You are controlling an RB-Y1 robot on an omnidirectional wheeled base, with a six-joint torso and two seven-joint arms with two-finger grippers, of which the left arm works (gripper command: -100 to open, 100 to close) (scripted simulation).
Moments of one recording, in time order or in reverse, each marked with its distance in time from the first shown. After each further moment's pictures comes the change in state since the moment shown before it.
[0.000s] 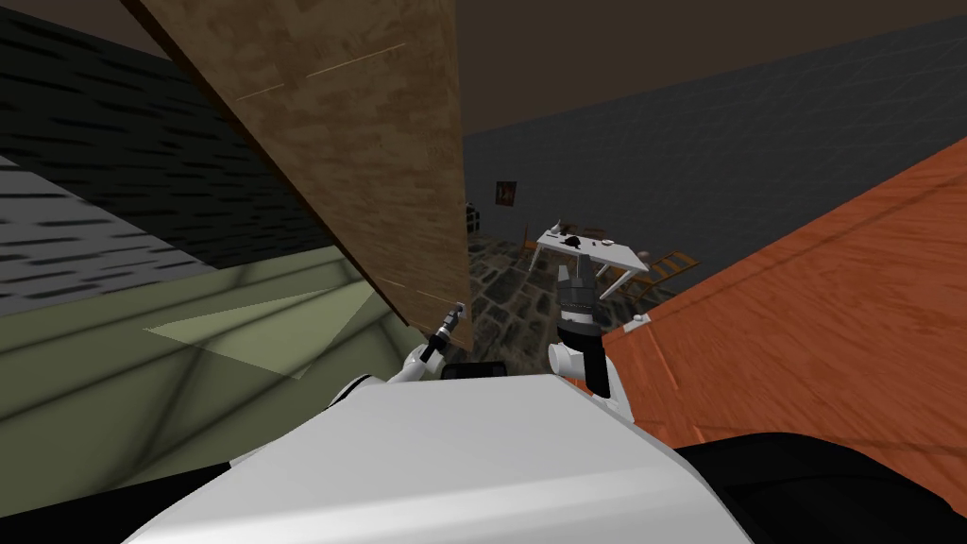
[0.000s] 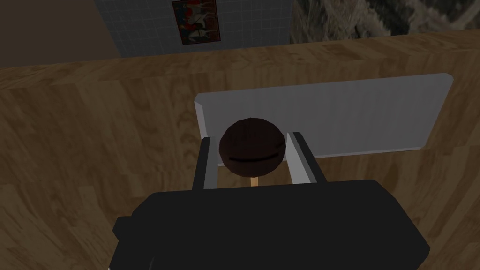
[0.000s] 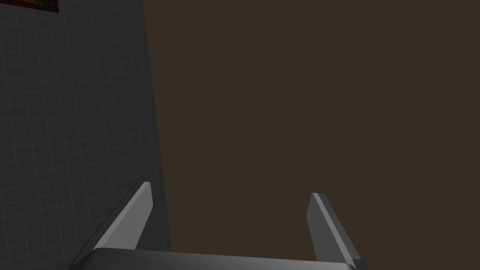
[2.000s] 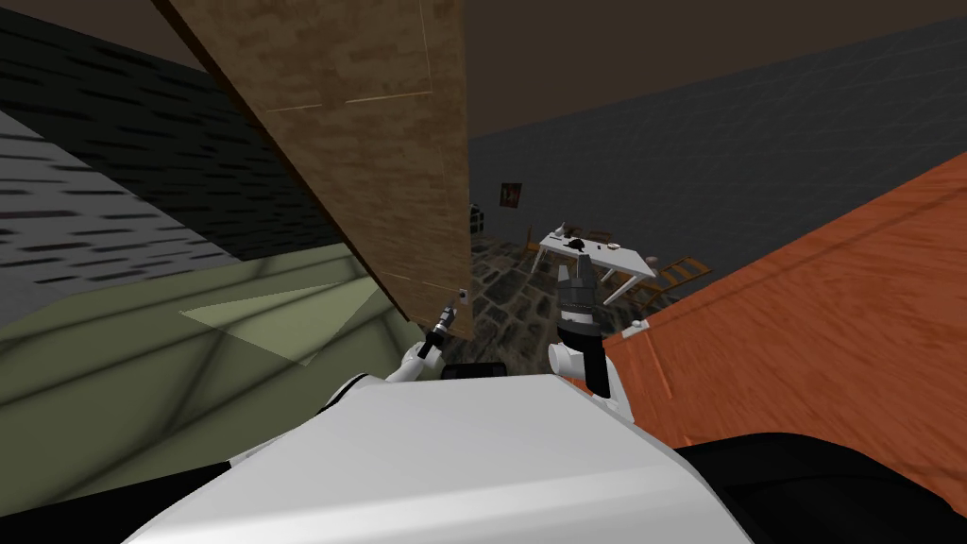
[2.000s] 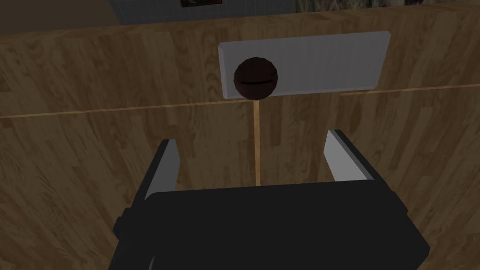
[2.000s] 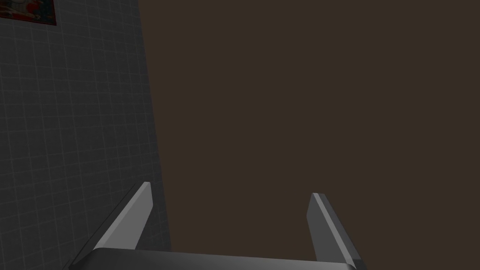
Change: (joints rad) arm -0.013 0.015 0.053 -0.017 0.037 0.029 -0.013
